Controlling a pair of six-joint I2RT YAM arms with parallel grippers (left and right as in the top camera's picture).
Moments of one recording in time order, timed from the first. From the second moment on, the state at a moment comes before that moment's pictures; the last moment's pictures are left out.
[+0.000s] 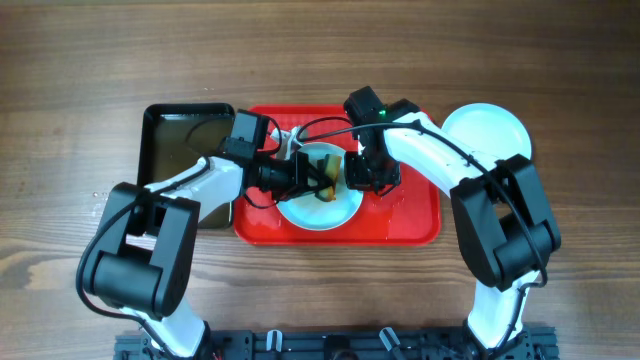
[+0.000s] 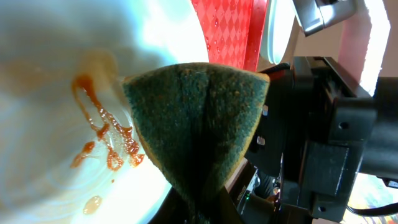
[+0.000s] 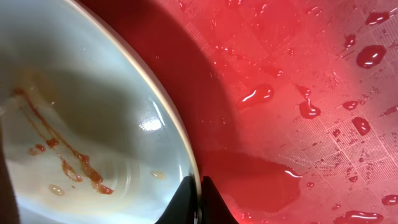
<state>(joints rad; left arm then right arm) -0.31 1.84 0.89 -0.18 0.95 -0.55 0.48 2.01 1.35 -0.92 -0.17 0.44</state>
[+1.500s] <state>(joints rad) -0.25 1.90 0.92 -0.20 0.69 -0.57 0.48 2.01 1.35 -0.92 -0.18 0.44</state>
